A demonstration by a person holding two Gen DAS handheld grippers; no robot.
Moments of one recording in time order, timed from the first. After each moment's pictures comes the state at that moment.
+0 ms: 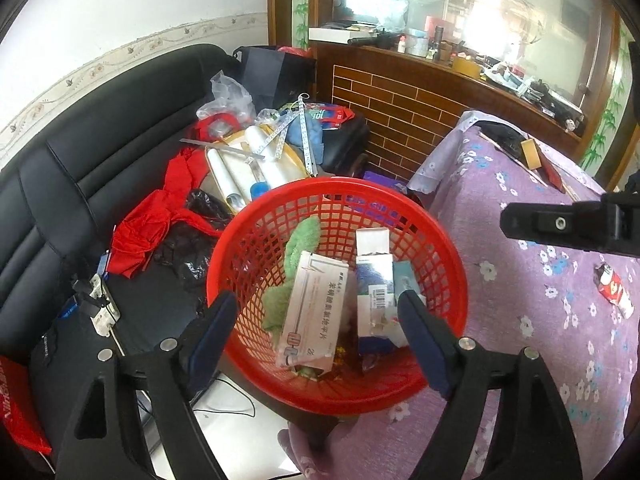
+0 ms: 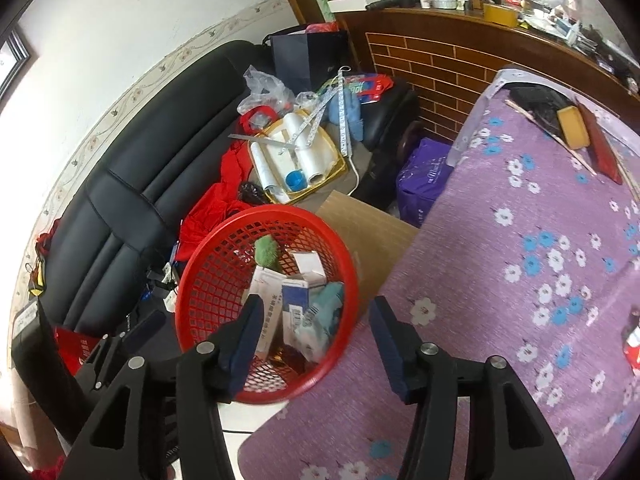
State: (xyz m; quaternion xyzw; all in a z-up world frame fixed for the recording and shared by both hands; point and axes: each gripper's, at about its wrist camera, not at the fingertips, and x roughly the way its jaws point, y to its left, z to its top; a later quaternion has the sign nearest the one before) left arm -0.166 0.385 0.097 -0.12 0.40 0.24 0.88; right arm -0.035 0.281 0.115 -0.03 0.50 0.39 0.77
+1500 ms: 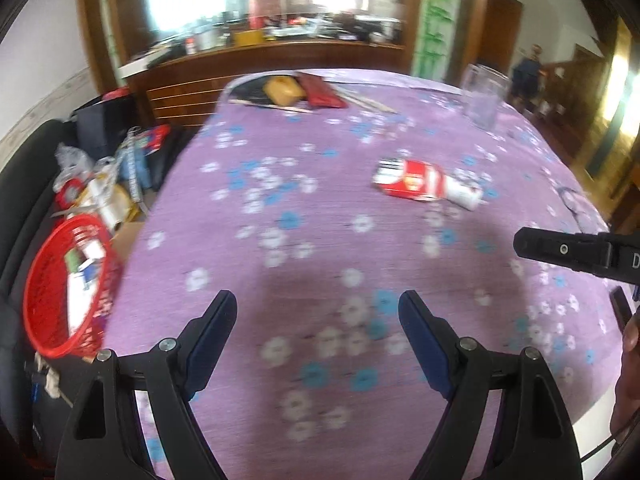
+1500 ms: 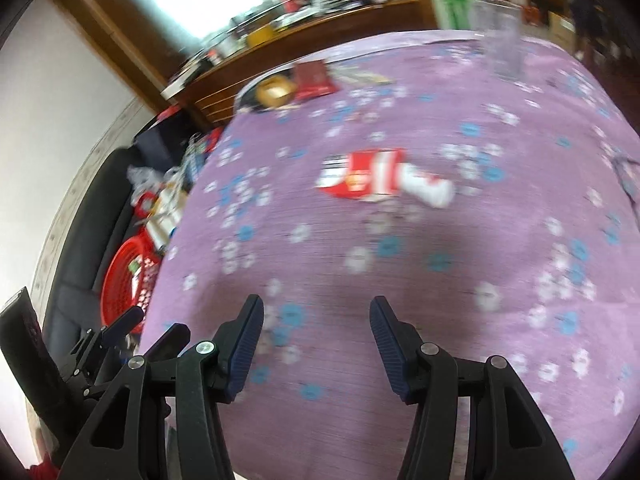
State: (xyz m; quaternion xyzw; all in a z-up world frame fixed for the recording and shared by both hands) left arm -0.110 0.073 0.107 0.00 0.45 0.00 0.90; right arm -0.070 -0.123 0.100 0.14 0.50 0.18 0.83
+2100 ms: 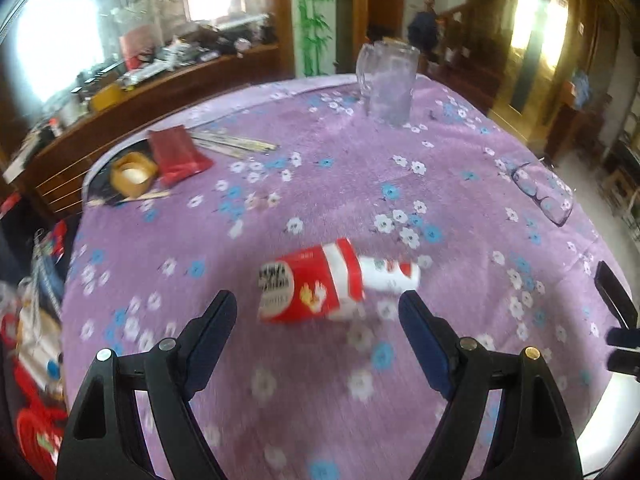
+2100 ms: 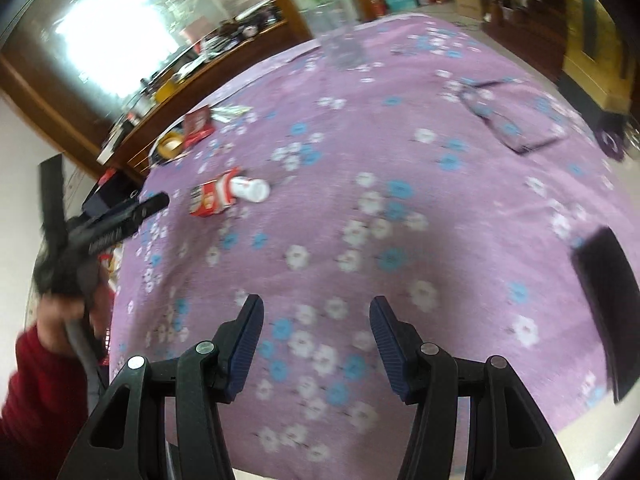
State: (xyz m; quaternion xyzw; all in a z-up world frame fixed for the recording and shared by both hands) left arm 0.055 -0.013 0.102 0.10 0.45 -0.18 0.87; right arm -0.138 -0.276 0.090 0.21 0.50 0.05 0.84
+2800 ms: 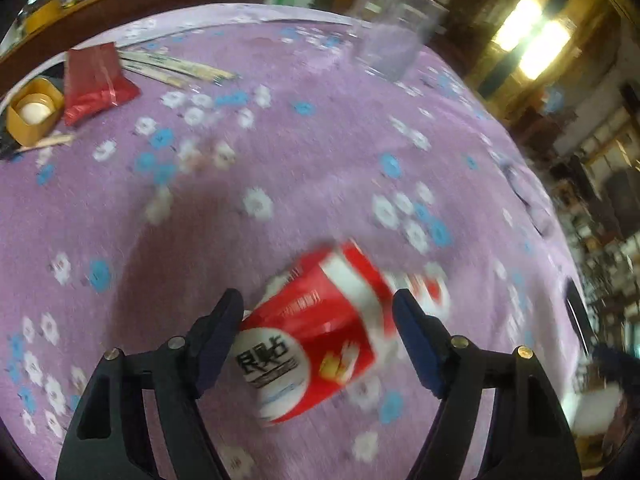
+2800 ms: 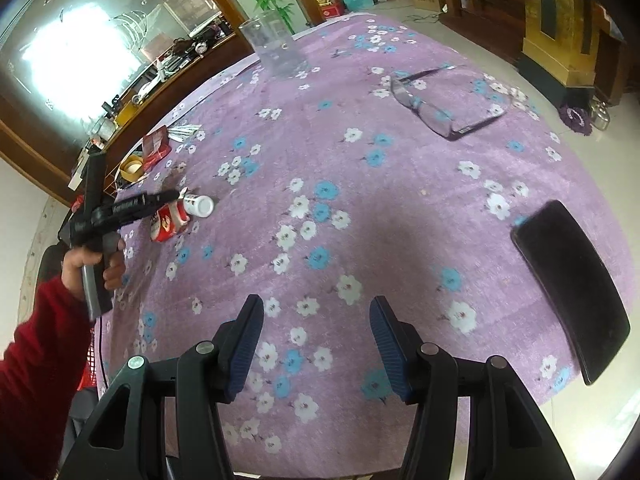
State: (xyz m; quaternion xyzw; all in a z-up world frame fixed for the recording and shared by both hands) left arm 0.116 -0.005 0.032 0.00 0.55 -0.28 0.79; right arm -0.137 -0.305 0.092 0.22 0.50 0.01 0.83
